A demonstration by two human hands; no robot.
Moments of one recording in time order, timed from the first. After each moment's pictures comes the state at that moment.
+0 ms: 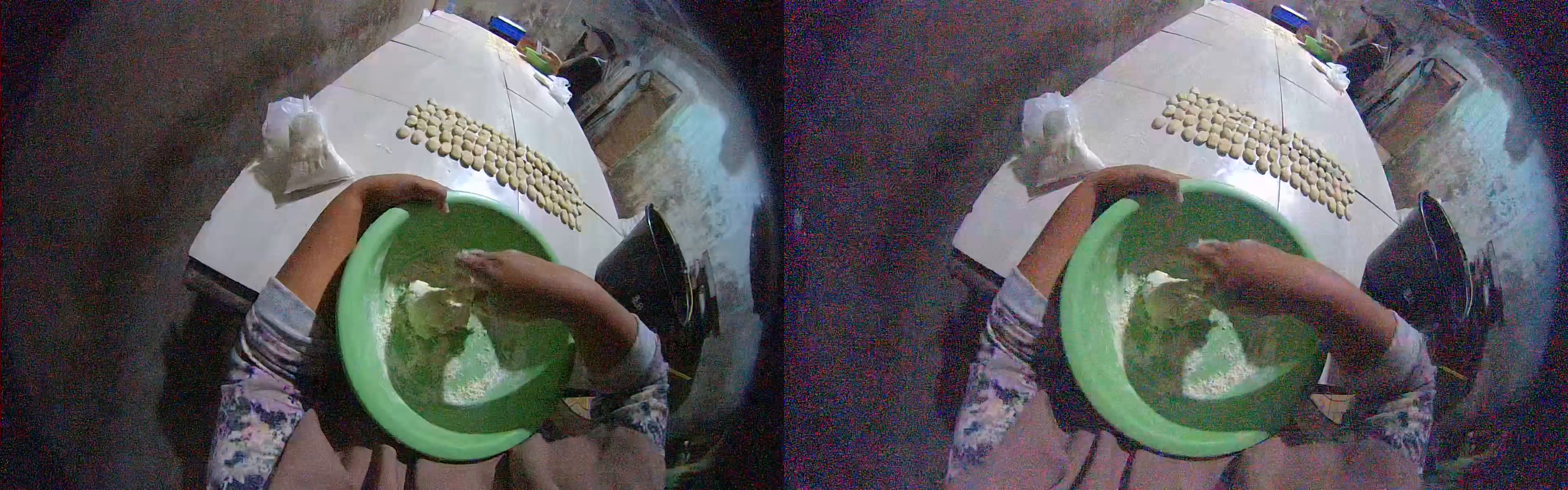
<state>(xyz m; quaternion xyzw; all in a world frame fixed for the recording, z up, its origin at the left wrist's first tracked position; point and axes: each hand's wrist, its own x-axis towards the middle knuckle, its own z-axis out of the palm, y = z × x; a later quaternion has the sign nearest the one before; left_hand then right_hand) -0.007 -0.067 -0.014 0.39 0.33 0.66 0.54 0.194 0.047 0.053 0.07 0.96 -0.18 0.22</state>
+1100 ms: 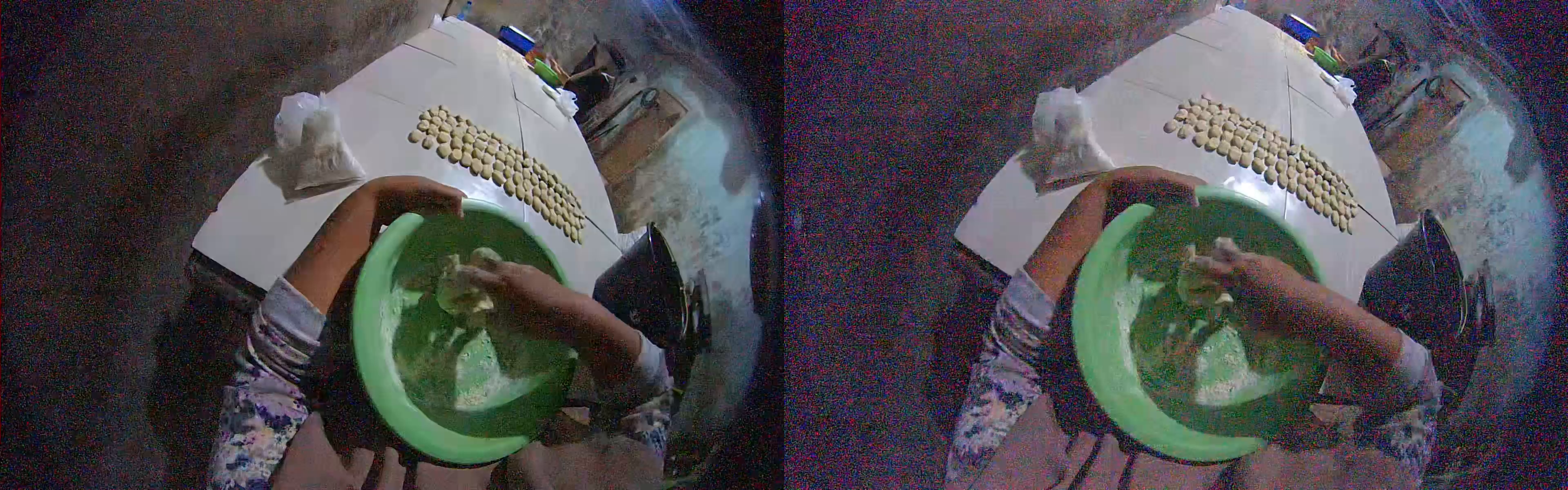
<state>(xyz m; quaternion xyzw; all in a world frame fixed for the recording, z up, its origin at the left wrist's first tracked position) -0.006 -0.071 -0.017 0.43 0.36 0.68 0.47 0.203 0.038 0.048 0.06 0.97 -0.13 0.19</state>
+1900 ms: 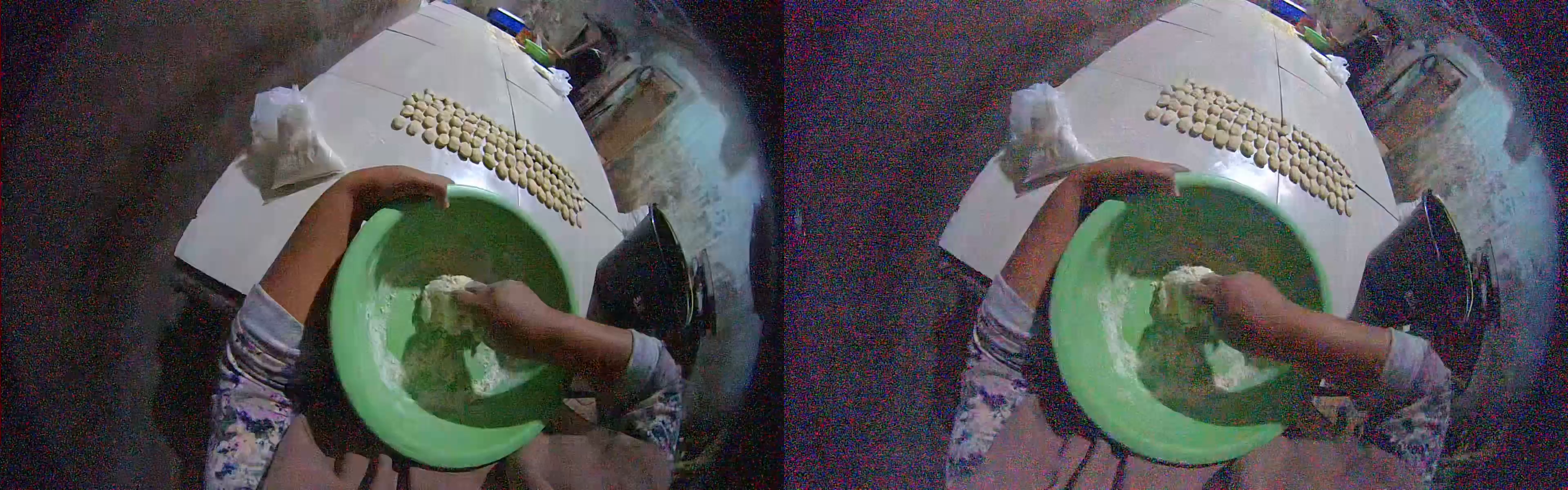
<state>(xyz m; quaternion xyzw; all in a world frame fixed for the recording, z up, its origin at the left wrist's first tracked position) 0.000 -0.065 -0.014 0.43 0.36 0.67 0.48 0.223 0.031 0.020 0.09 0.97 -0.12 0.18</state>
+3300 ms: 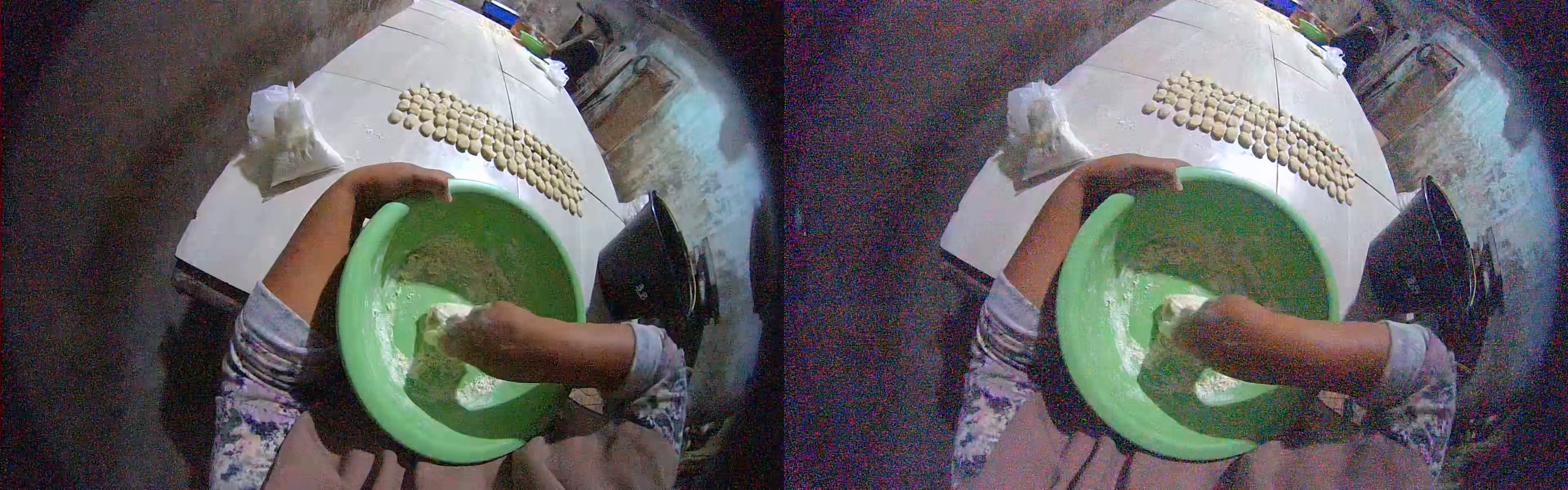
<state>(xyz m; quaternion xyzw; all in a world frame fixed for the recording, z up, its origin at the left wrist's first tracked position) 0.006 -0.070 0.001 0.35 0.40 0.65 0.54 0.232 0.004 0.016 -0.11 0.96 -0.03 0.25</state>
